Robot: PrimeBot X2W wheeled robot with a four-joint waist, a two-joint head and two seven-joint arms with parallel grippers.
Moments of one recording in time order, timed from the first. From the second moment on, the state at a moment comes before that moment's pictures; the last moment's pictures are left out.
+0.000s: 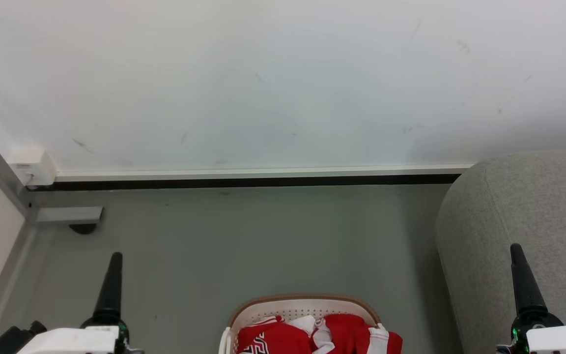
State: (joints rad) left arm -0.06 0.05 0.09 0.13 -1.32 -0.06 0.01; right arm -0.10 -0.27 0.28 0.15 1.63 0.13 -0.24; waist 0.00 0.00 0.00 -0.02
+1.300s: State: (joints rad) left arm -0.04 0.08 0.00 0.13 -0.59 -0.03 -0.13; right arm -0.12 -0.18 0.20 0.27 0.75 0.13 -0.25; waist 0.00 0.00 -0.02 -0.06
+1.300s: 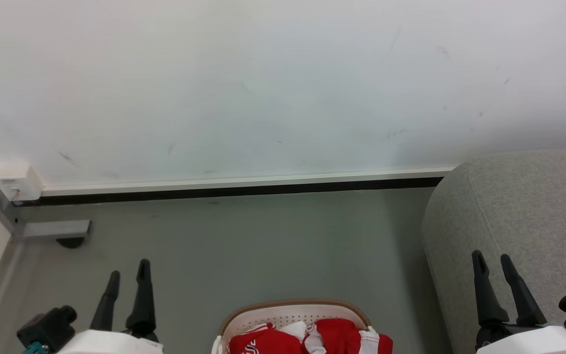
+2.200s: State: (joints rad) left arm -0.04 0.08 -0.02 0.13 -0.32 -0.05 -0.19; right arm -0.13 -0.13 0.19 0.31 0.50 0.13 -0.26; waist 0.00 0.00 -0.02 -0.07
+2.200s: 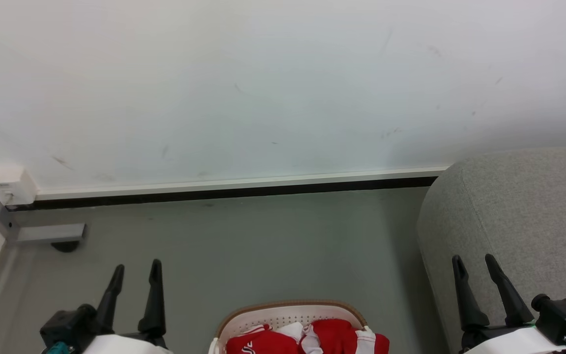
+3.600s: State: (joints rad) left arm -0.04 0.07 -0.01 0.13 -0.04 -0.08 -0.26; right arm -0.13 -0.06 0.14 0.31 0.22 0.13 -0.26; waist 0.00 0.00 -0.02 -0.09
